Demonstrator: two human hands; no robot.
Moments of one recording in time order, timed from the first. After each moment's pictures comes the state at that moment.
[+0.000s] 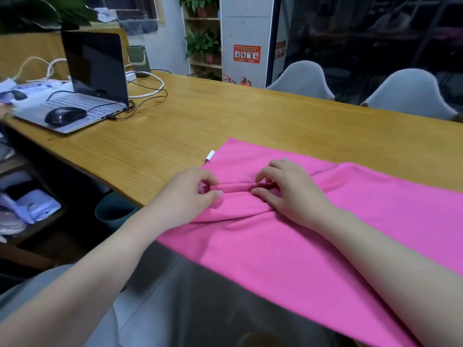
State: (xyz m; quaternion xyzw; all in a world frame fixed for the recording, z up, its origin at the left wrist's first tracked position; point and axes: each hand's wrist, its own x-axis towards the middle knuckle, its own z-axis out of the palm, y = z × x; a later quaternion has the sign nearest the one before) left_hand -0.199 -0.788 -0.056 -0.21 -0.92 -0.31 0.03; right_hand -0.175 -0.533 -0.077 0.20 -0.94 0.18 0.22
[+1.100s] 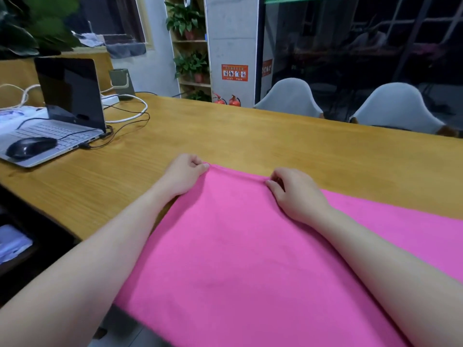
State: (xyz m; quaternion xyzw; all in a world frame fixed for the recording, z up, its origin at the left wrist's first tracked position) left_hand -0.374 -0.738 -0.069 -0.13 -0.91 -0.40 0.03; right_hand -0.249 -0.482 -0.078 0.03 -0.96 0.19 0.21
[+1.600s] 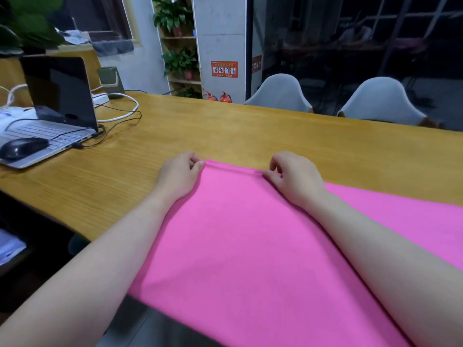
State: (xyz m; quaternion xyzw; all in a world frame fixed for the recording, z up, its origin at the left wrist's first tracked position) left_hand -0.367 -0.736 -0.086 -0.16 -0.93 -0.29 0.16; right_hand -0.240 -0.471 -0.061 0.02 -0.97 0.13 0.21
